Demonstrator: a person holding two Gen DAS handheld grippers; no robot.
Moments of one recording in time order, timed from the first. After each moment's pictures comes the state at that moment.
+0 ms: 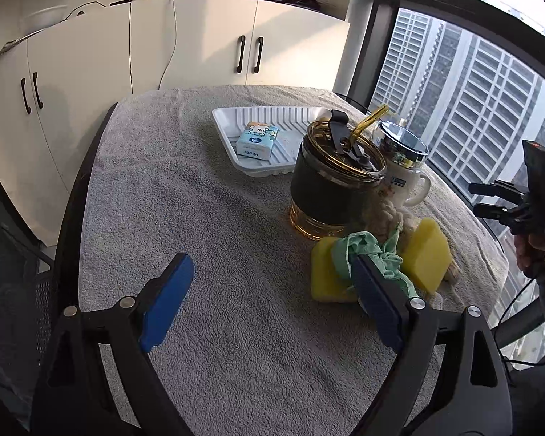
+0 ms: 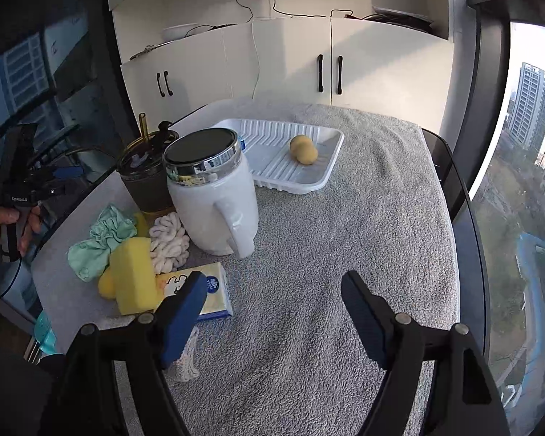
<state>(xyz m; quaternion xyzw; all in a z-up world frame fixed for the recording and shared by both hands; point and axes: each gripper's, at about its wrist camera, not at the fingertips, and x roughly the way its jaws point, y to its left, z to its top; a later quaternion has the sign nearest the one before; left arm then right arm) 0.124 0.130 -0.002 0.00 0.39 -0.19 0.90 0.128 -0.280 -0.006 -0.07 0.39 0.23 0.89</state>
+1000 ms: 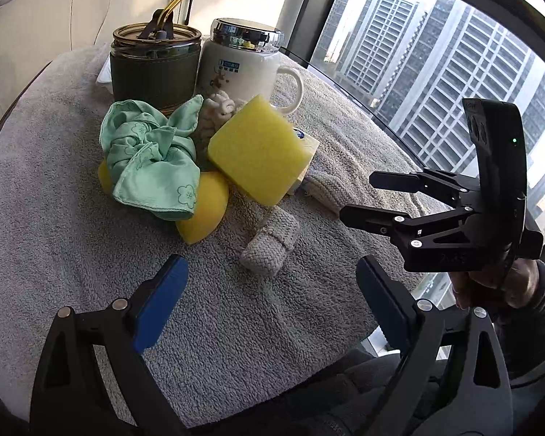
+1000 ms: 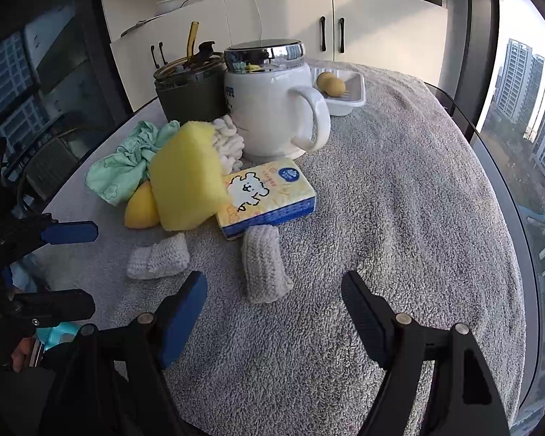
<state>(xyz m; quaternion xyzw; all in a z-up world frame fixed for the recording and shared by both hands) 0.058 -0.027 -0.056 -0.02 0.44 -0.25 0.86 0.067 -0.234 -0.063 -0.06 0.44 0.20 0.88</state>
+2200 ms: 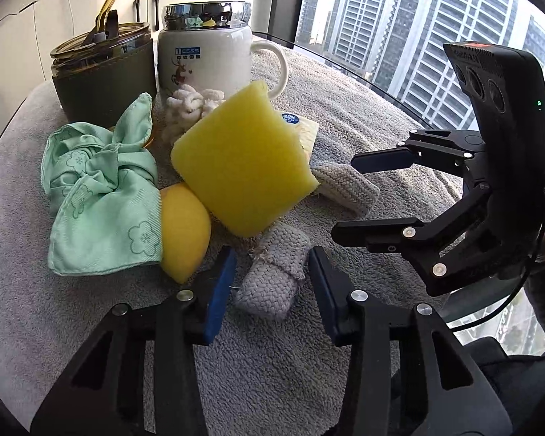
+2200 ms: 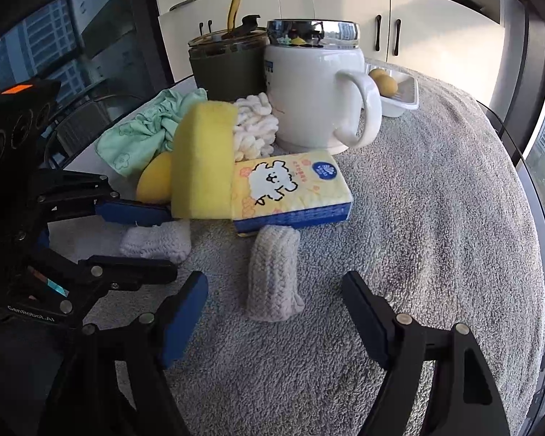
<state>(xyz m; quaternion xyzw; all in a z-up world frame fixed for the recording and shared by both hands) 0.069 -0.049 -0.076 0.06 0.44 -0.27 0.86 0.089 -0.225 -0.084 -0.11 0.43 0.28 0.85</state>
